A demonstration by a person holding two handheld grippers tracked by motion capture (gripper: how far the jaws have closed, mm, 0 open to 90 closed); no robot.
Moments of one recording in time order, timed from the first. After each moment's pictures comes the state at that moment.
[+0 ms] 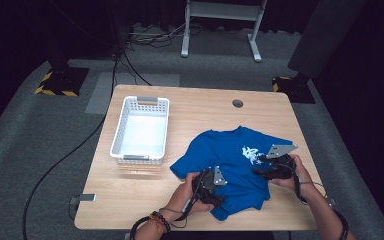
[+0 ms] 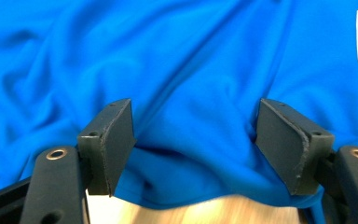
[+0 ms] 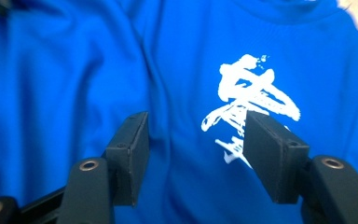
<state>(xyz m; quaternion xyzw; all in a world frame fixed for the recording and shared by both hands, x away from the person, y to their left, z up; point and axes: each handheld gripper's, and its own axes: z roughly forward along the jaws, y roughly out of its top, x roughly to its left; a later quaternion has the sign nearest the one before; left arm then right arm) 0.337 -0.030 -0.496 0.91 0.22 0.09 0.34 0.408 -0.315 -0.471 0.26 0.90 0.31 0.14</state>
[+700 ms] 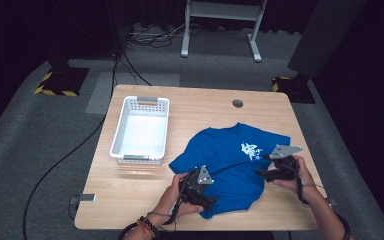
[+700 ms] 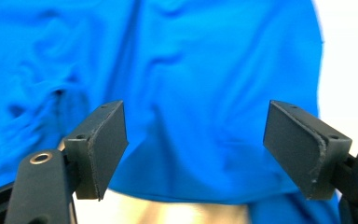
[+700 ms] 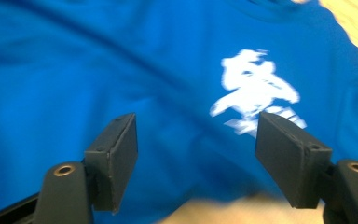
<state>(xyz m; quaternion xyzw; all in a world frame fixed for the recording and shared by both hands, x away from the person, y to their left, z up) 0.325 0.001 -0.486 0.89 0.24 0.06 0.38 0.400 -0.320 -0.466 0.28 0.89 0.32 0.16</state>
